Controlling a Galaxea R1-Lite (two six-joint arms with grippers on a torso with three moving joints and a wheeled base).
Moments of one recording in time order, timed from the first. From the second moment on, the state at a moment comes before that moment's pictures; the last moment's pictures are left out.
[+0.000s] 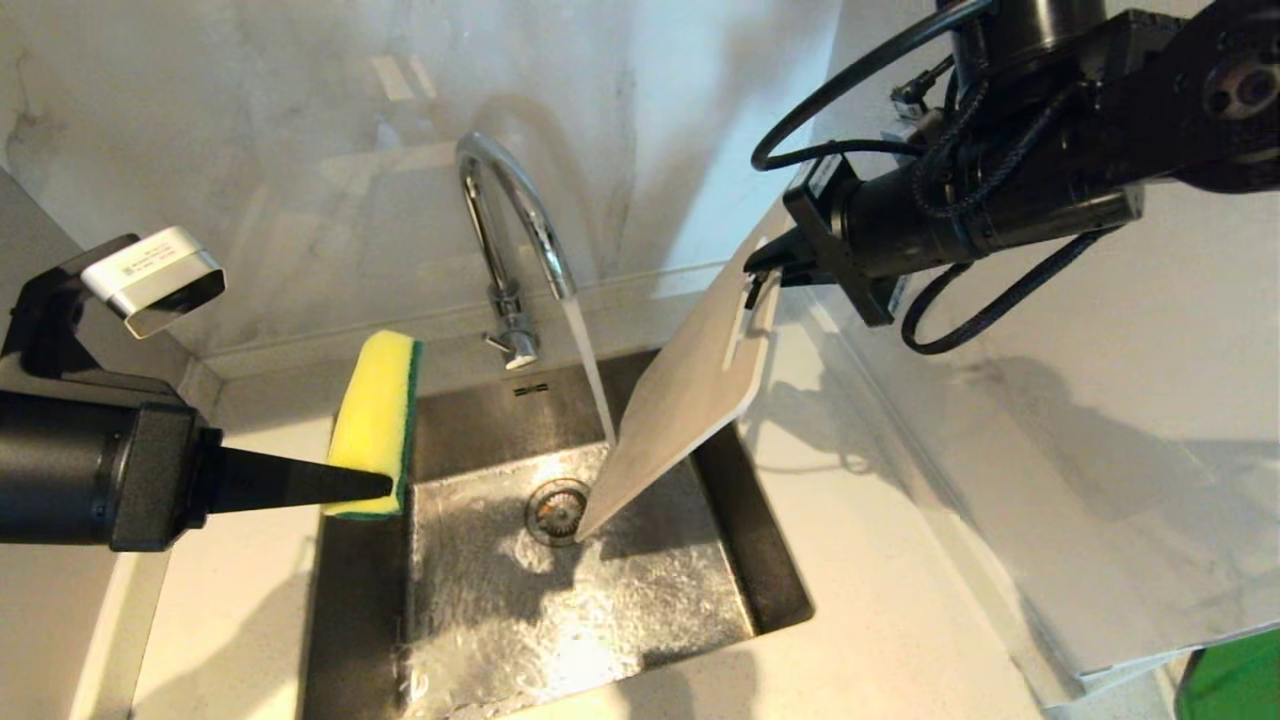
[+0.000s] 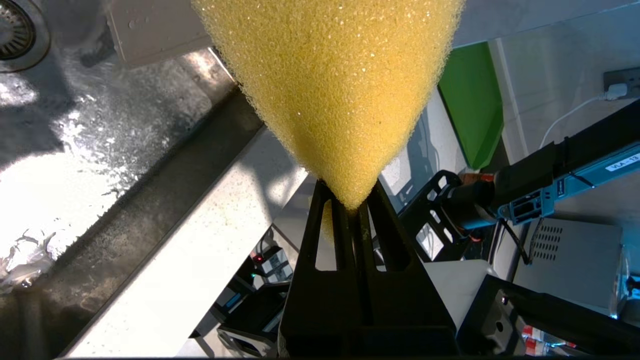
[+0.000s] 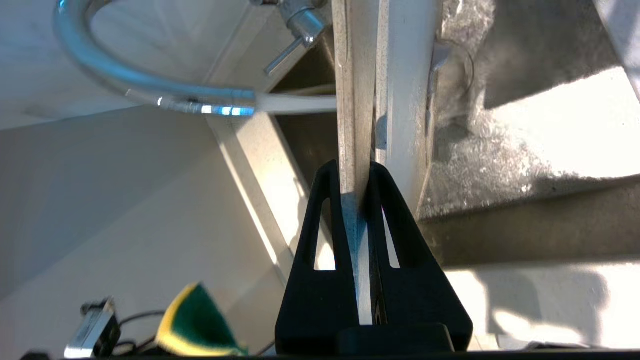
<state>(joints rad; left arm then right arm) -0.52 1.32 -1.07 0.26 -0.48 -0.32 0.37 1.80 -1.93 0.53 0.30 0.86</state>
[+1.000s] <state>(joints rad) -0.44 1.25 -1.05 0.27 -0.29 -0.32 0.36 1.85 -1.95 0.45 0.28 0.88</state>
